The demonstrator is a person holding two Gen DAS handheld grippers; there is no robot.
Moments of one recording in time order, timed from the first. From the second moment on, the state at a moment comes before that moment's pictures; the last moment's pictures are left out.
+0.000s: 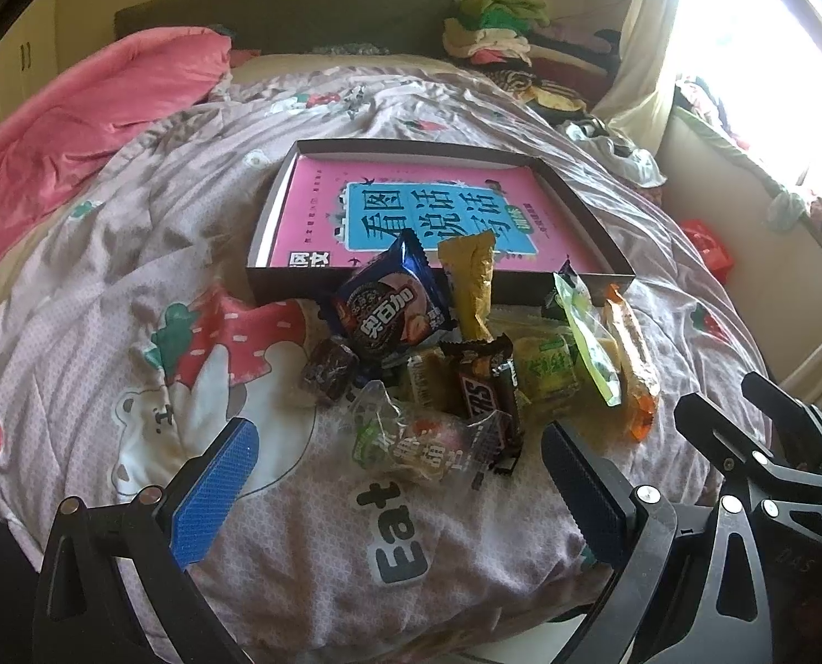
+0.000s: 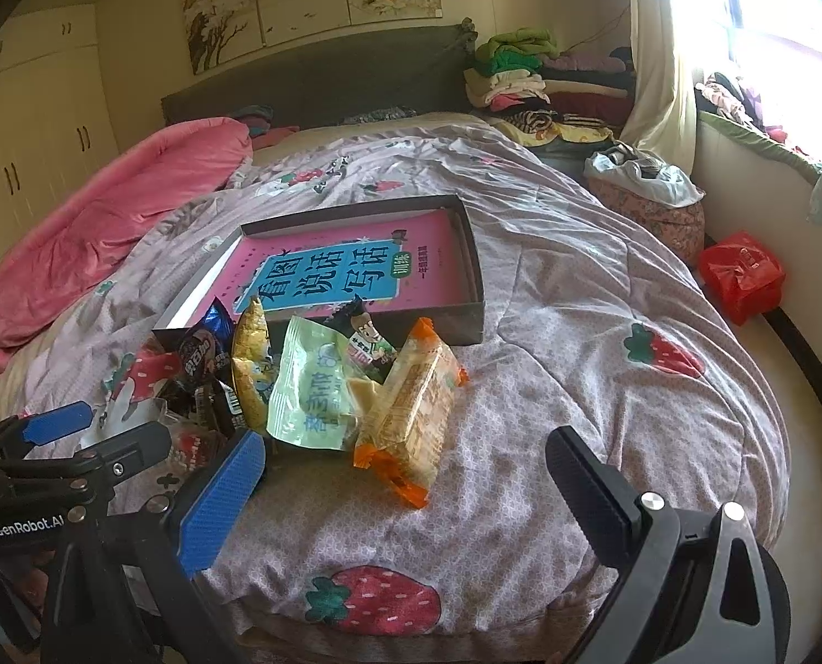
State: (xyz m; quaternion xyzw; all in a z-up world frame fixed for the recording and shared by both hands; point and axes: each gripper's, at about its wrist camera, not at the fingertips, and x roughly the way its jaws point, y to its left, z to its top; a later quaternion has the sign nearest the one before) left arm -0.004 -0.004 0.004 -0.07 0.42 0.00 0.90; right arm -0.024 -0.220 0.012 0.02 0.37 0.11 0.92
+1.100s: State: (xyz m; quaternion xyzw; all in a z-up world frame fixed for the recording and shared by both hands) left arm -0.003 -0.002 0.000 -0.07 0.43 0.00 0.90; right arm -0.022 -0.222 0.009 0.02 0.37 0.11 0.92
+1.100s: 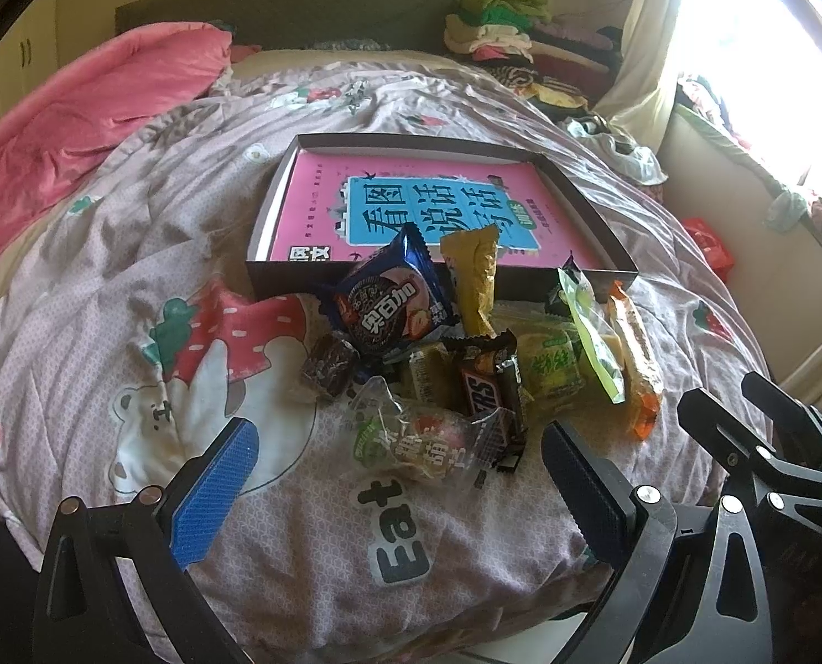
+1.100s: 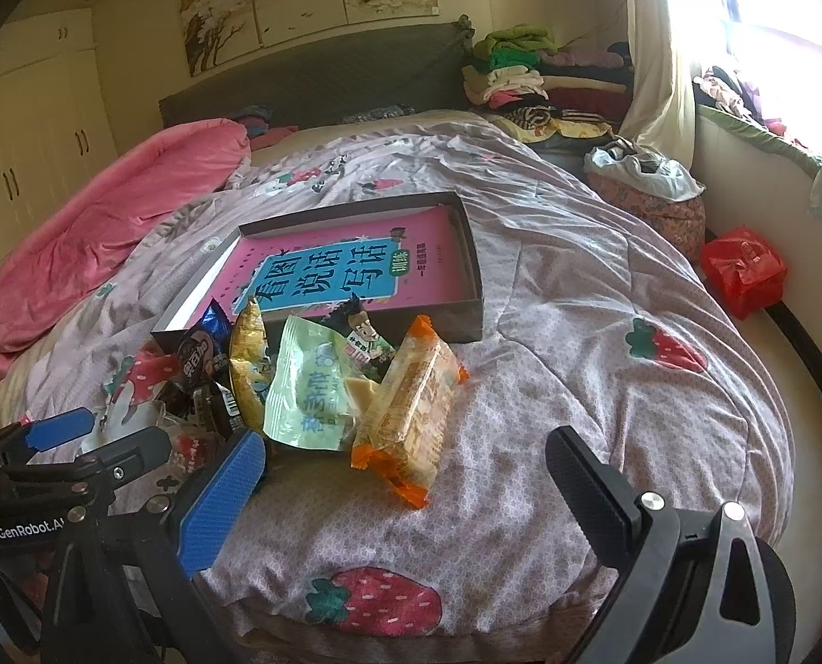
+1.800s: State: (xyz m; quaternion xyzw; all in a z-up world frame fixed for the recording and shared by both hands) left arm 0.011 0.014 -0.027 -0.09 0.47 0.00 0.88; right arm -0.013 -0.229 0.001 0.04 0.39 0.11 0.92
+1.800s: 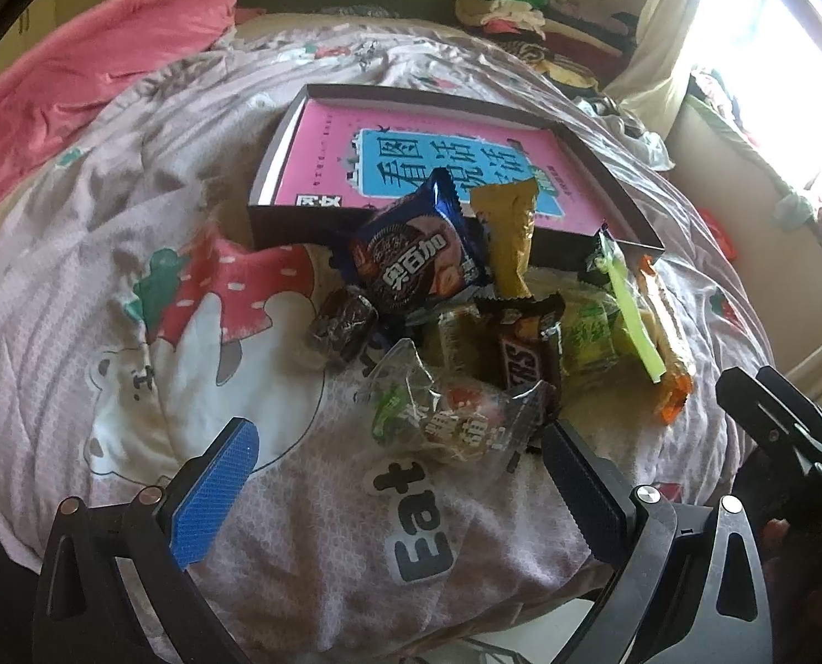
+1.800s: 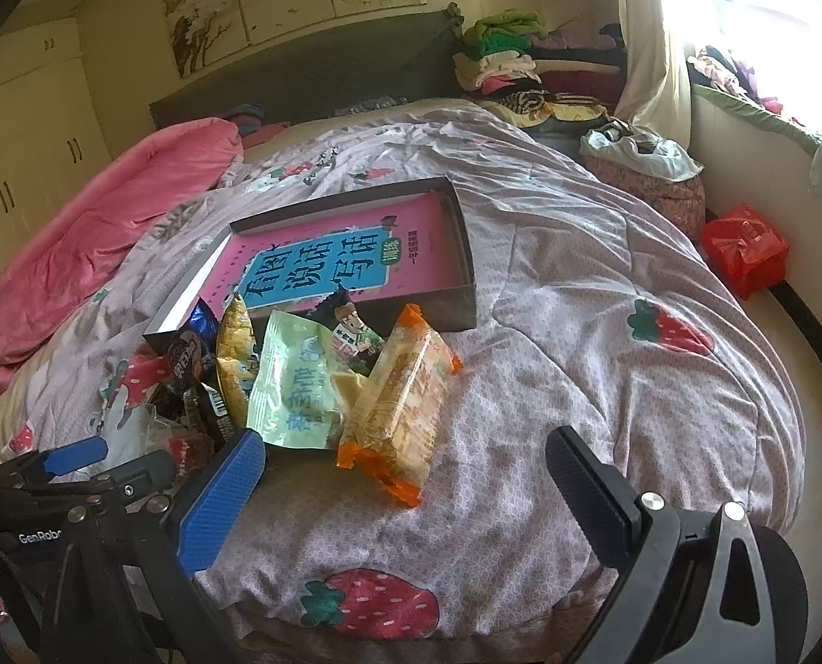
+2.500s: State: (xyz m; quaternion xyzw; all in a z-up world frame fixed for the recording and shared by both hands) left arm 0.021 0.010 -0.040 -0.08 0.47 -0.05 0.88; right arm 0.028 -0.239 -0.016 0.07 0.42 0.10 0.90
